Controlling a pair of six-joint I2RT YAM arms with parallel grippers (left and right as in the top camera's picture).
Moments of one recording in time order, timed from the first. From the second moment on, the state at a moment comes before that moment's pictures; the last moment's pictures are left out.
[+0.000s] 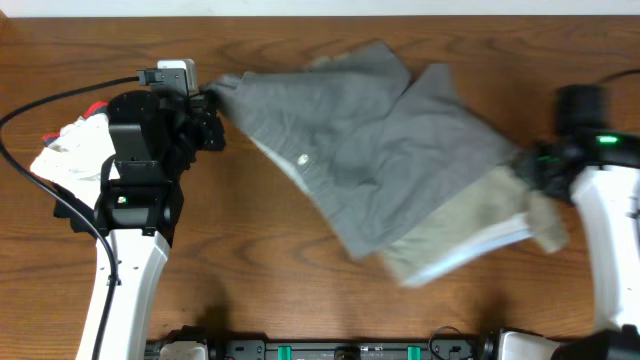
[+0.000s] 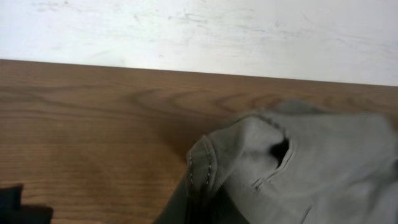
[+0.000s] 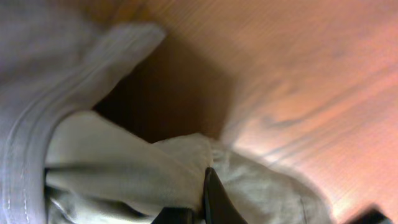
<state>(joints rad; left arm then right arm) 0.00 1.18 0.99 -0.26 0.23 -0.15 -0.19 1.43 1.29 -1.14 0.17 0.49</state>
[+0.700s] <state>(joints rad) 0.00 1.21 0.99 -0.28 0.23 -0.14 -0.49 1.41 1.31 -1.27 0.55 0.70</state>
